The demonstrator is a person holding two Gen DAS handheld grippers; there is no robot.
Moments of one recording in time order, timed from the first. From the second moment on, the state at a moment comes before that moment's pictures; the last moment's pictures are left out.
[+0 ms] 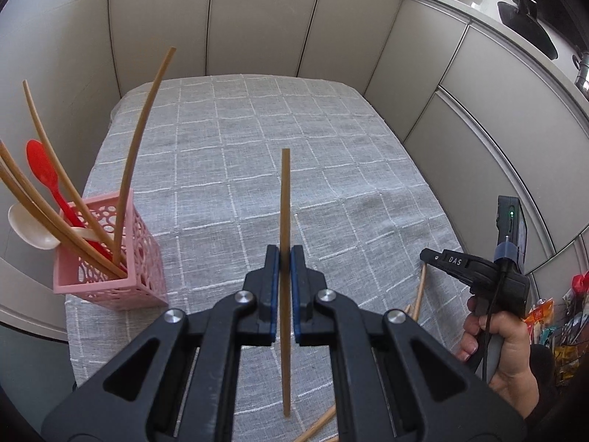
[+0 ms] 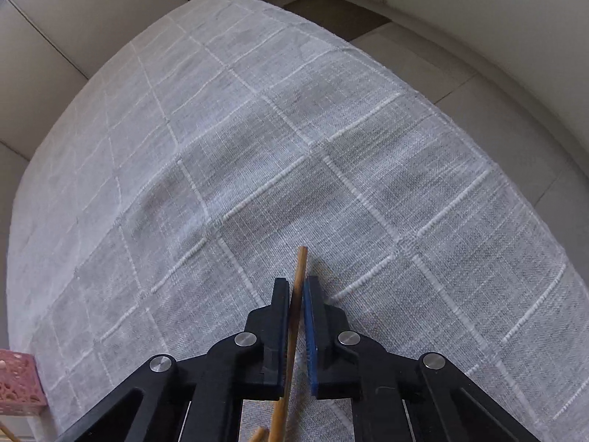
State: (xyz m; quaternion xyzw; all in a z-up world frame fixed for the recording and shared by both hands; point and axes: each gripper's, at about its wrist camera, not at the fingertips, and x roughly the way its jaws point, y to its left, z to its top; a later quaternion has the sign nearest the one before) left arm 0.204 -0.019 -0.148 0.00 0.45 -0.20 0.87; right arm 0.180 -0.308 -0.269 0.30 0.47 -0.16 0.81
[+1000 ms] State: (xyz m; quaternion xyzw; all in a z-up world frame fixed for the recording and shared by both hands) left arm 0.157 0.082 0.010 -0.07 0.22 -0.11 0.97; right arm 0.128 -0.238 -0.040 0.19 0.21 0.00 0.96
